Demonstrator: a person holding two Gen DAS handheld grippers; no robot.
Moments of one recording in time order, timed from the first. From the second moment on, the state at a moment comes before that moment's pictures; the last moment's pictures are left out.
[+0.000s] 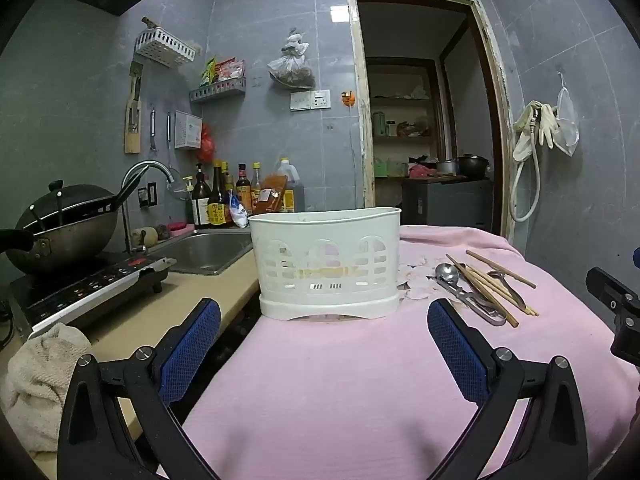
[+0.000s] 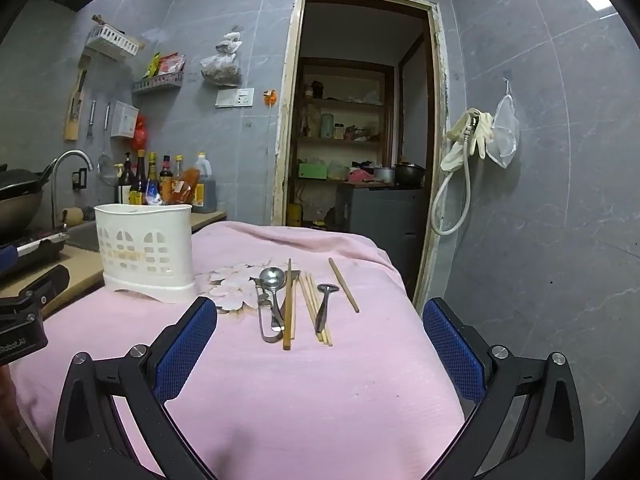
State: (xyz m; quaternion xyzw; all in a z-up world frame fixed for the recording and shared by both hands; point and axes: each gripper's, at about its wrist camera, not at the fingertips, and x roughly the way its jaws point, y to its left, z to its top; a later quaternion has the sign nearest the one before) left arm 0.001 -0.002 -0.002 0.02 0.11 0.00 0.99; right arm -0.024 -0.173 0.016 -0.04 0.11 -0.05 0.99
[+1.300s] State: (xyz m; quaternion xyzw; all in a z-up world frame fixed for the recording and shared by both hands) left arm 0.002 0.000 -0.001 0.02 0.11 0.00 0.99; right arm -0.024 -0.169 0.014 -0.03 0.12 -0.05 0.99
